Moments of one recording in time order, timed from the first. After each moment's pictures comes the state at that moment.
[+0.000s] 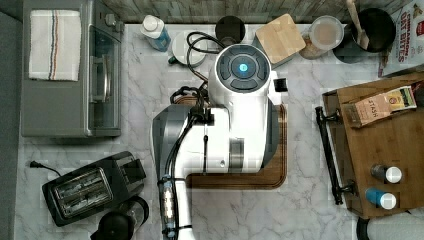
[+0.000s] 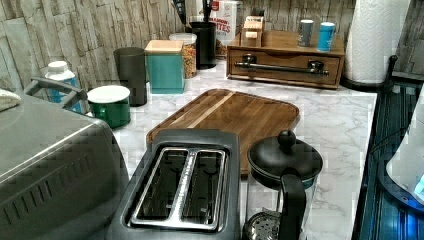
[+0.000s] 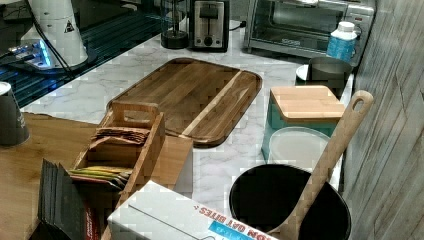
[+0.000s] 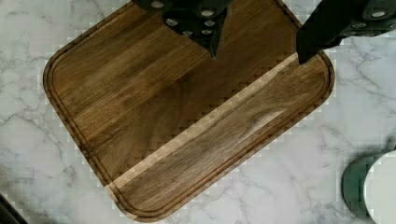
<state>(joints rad) 0.01 0.05 0.00 -1.86 0.03 0.25 -0.14</state>
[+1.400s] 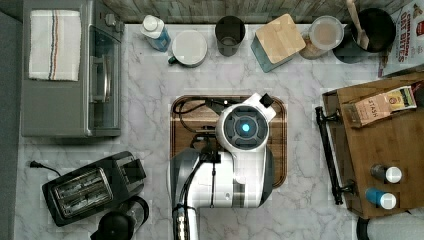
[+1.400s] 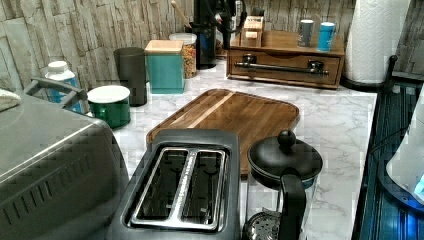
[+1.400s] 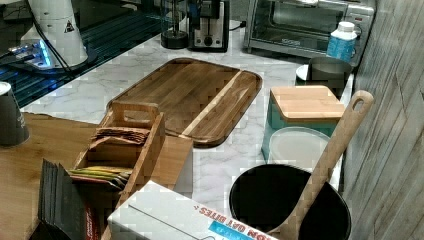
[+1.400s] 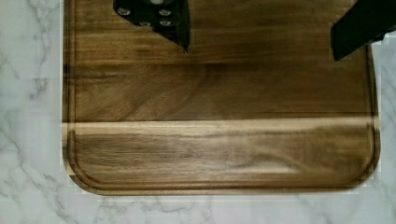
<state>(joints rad) 0.00 -0.10 -0.02 -2.28 0.02 0.58 -0.81</state>
